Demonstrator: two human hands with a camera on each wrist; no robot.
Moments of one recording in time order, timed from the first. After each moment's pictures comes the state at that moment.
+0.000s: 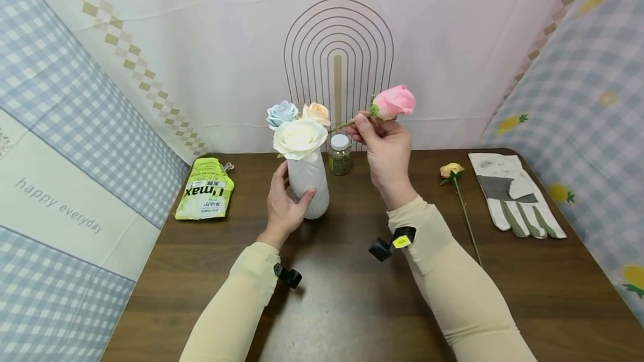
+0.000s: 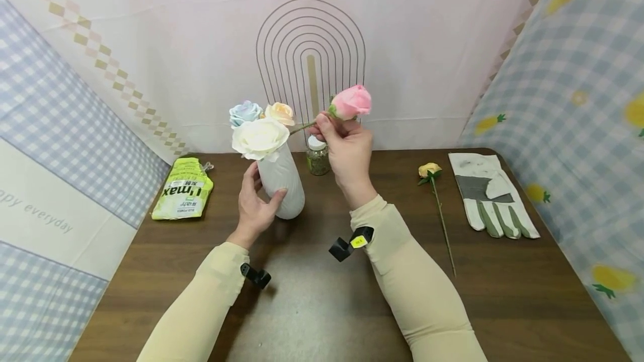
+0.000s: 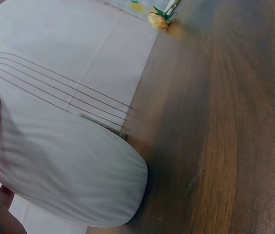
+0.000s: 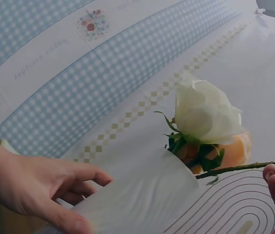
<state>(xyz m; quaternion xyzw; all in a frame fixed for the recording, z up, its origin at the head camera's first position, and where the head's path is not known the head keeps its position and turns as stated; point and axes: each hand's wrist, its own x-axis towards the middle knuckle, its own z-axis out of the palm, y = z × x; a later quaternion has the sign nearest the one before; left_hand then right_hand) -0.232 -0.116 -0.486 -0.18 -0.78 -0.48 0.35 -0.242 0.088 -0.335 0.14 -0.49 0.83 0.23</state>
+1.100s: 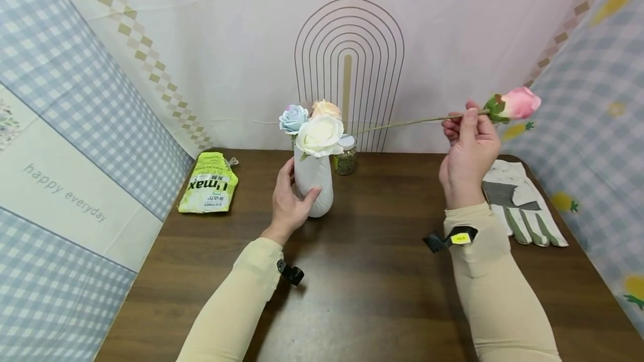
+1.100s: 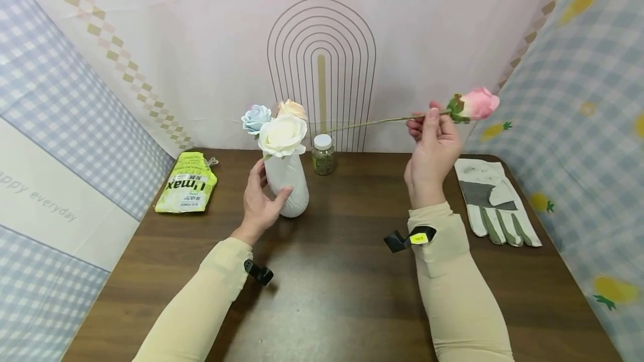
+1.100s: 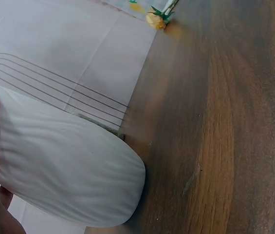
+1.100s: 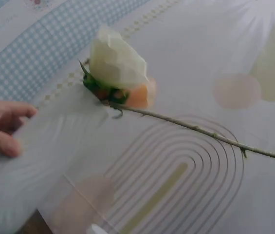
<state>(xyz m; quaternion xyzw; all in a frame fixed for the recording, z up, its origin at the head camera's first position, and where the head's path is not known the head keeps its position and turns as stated) -0.230 -0.114 -0.484 -0.18 -0.79 -0.48 0.34 -0.261 0.193 -0.341 0.02 -0.38 0.85 0.36</state>
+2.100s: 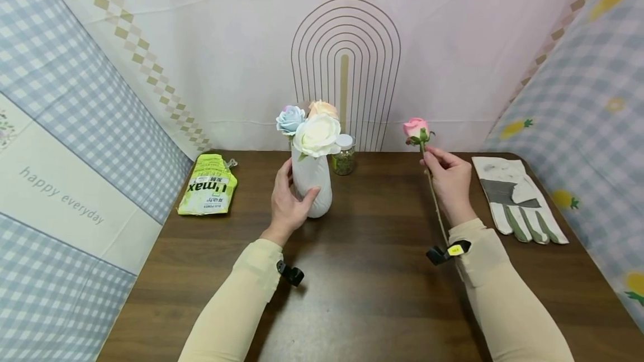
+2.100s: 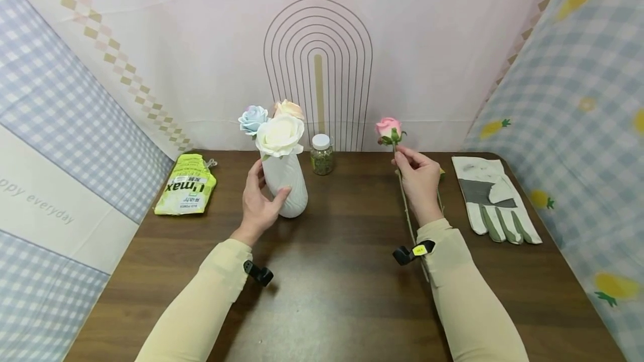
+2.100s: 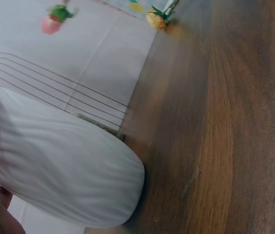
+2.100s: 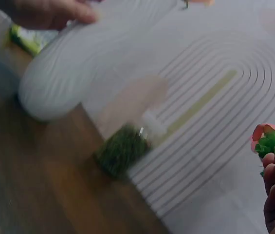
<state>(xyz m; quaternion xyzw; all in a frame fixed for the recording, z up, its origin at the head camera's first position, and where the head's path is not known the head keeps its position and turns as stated) -0.229 -0.113 -0.482 -0.17 -0.80 -0.47 0.34 -0.262 0.225 -0.437 -0.01 -0.67 0.70 0.23</state>
